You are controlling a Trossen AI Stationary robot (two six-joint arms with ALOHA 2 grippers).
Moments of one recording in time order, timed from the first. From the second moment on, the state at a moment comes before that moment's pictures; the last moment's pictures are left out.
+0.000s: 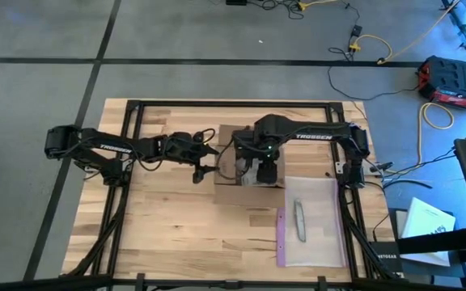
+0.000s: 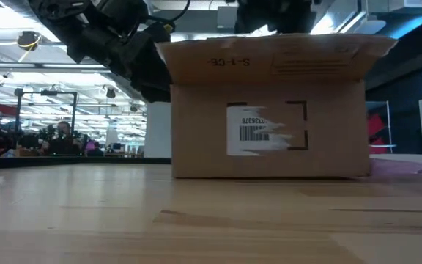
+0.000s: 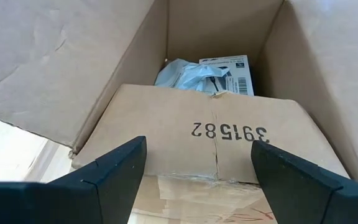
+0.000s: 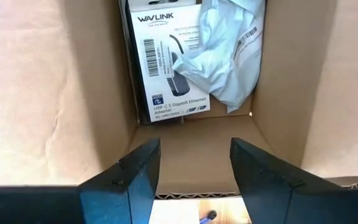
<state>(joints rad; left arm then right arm) 0.16 1.38 0.61 0.23 0.05 0.00 -0.07 1.91 1.87 -1.59 -0.06 0.05</state>
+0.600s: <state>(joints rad) 0.16 1.38 0.61 0.23 0.05 -0.02 -0.07 1.77 1.86 -1.57 -0.03 0.12</state>
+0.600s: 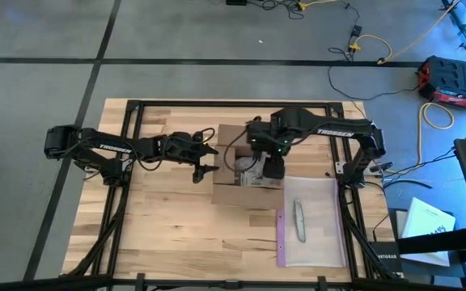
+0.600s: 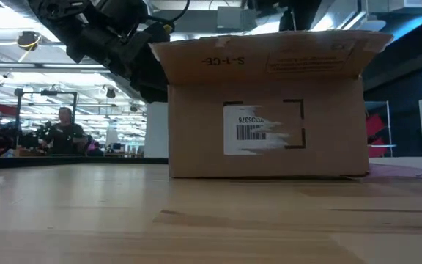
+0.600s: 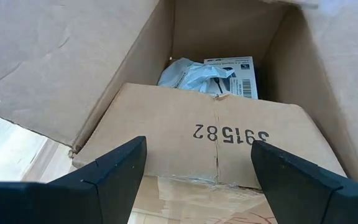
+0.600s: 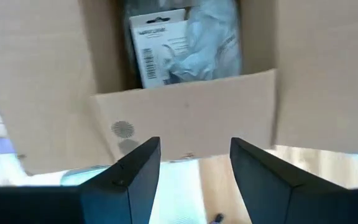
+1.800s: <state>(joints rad) 0.17 1.38 0.61 0.23 0.04 -0.02 -0.07 1.93 1.84 -1.43 -0.11 -0.01</state>
